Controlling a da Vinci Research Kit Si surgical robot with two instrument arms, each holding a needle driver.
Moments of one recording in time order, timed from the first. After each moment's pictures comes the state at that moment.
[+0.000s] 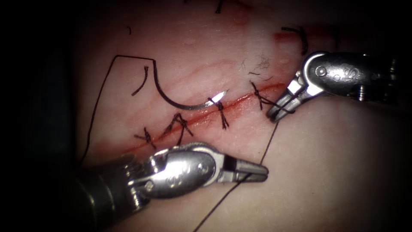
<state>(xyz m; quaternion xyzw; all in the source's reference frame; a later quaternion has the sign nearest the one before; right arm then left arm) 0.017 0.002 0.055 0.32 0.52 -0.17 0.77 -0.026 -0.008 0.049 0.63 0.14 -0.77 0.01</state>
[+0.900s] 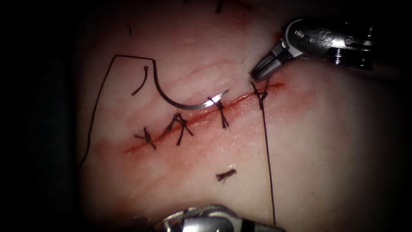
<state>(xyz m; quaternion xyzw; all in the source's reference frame) 0.019 0.006 0.059 0.28 0.50 -0.11 0.81 -0.029 -0.014 0.045 0.63 0.18 -0.76 0.00</state>
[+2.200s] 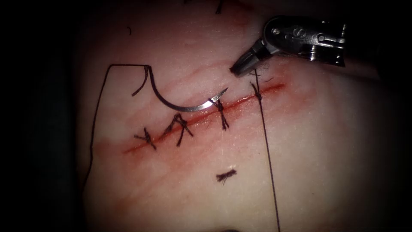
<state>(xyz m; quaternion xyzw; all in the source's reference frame) 0.022 0.008 0.060 0.22 0.54 -0.08 0.81 -0.031 -0.017 0.045 0.62 0.23 -0.75 0.01</state>
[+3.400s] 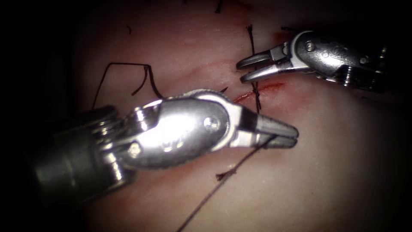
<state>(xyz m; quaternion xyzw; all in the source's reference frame) 0.020 0.002 0.054 0.12 0.65 0.02 0.75 -0.026 0.002 0.036 0.63 0.13 -0.77 0.04</state>
